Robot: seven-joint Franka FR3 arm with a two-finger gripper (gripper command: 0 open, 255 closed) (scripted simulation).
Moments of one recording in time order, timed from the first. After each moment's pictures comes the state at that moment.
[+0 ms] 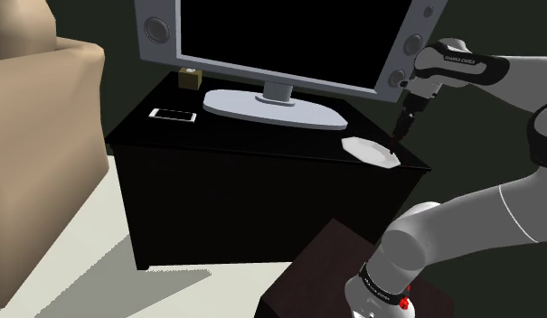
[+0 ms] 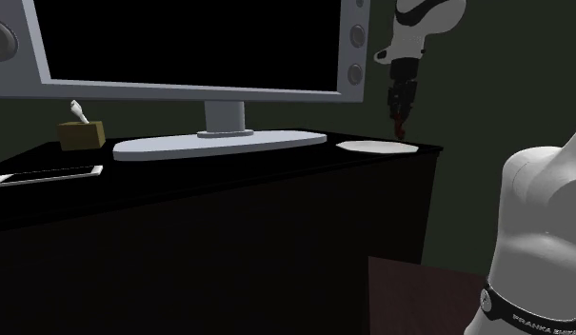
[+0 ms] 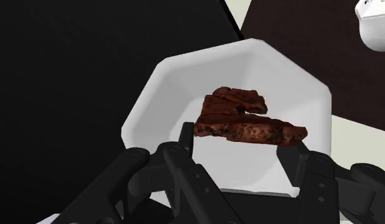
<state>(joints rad) -0.22 -0.54 -0.69 -2.06 -0.27 1.59 -1.09</state>
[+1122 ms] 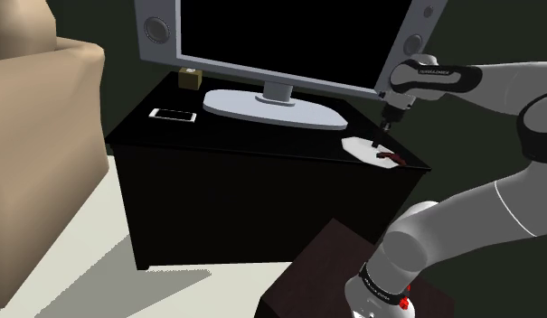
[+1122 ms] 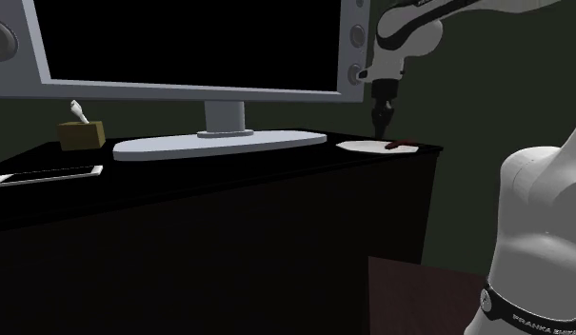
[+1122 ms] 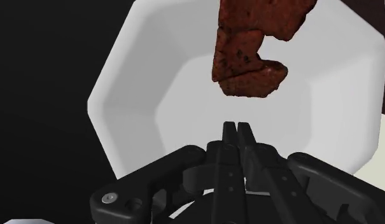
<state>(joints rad) -0.19 -0.49 -0.68 -2.19 -0.24 1.76 -1.02</state>
